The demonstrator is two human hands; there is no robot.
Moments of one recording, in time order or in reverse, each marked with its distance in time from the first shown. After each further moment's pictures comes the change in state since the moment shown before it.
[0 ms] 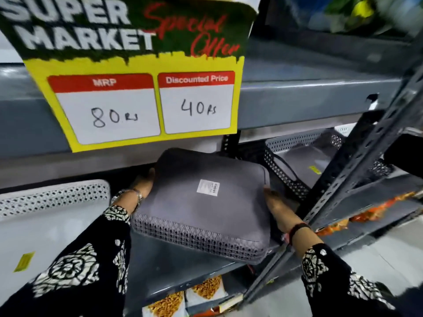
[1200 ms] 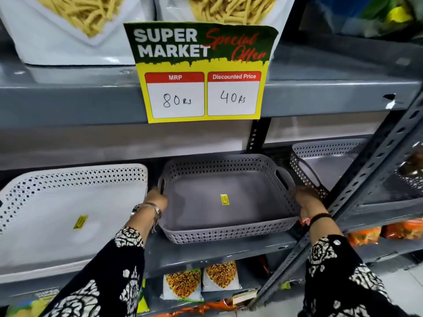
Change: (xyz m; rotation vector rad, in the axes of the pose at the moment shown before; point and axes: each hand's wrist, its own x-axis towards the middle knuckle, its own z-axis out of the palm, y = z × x) left_hand -0.091 -0.040 -0.010 0.142 0.115 -0.171; right_hand -0.009 -0.021 -0.021 -0.043 0.046 0.100
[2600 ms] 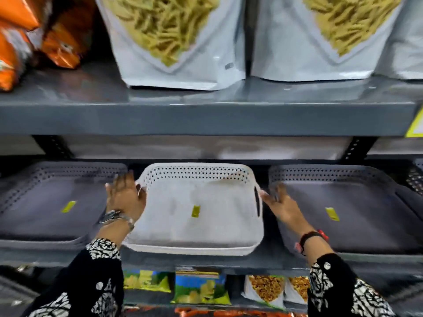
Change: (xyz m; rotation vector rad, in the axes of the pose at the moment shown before) left_hand 0.006 -0.214 -0.230 0.416 0.600 0.105; right_hand -0.165 -0.030 0.252 -0.338 -0.385 -0.461
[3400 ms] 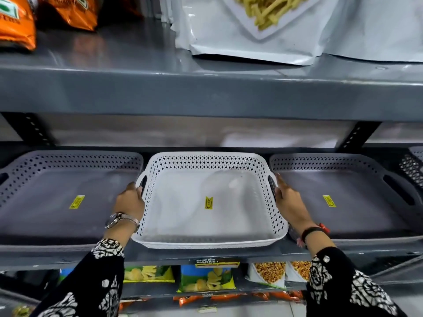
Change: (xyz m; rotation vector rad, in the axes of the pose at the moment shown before) left_hand 0.018 -0.048 0.034 -0.204 -0.187 -0.071; right_hand -0.005 -0.003 0.046 -0.361 0.201 -0.173
